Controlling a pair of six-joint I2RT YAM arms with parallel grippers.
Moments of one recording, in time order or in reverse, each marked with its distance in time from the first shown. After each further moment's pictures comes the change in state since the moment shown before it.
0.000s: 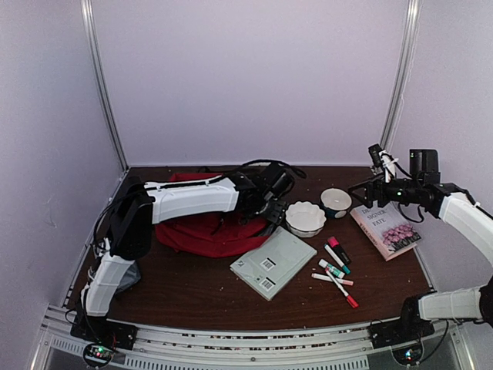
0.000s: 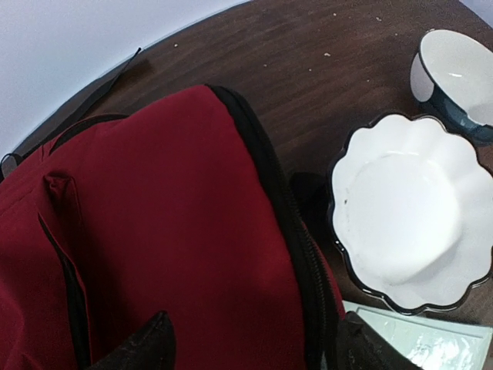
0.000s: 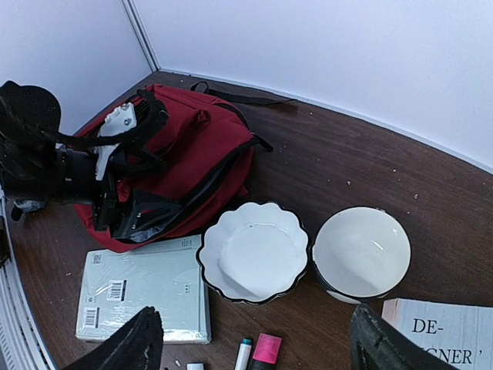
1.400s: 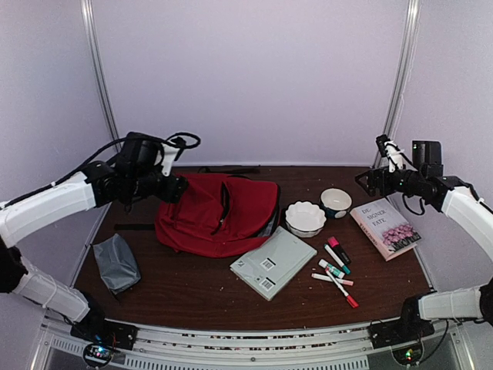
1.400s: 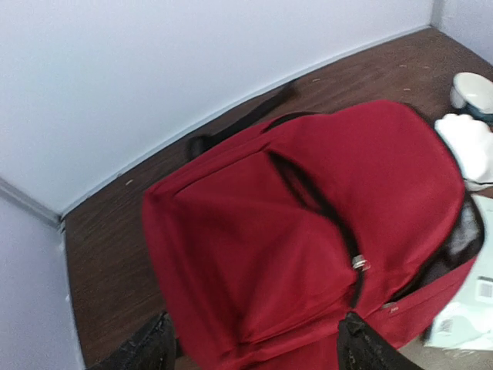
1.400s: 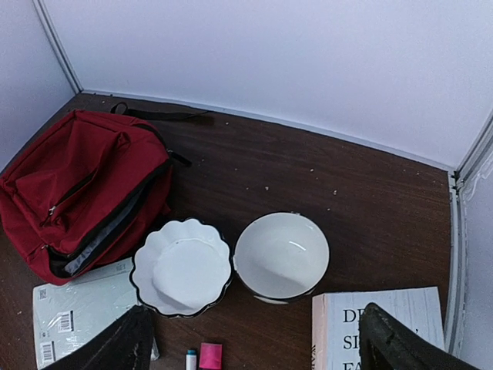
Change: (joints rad) left arm 0.373 -1.058 -0.931 0.158 0.150 0.368; right arm 0.006 0.016 0.092 -0.027 0.283 0.053
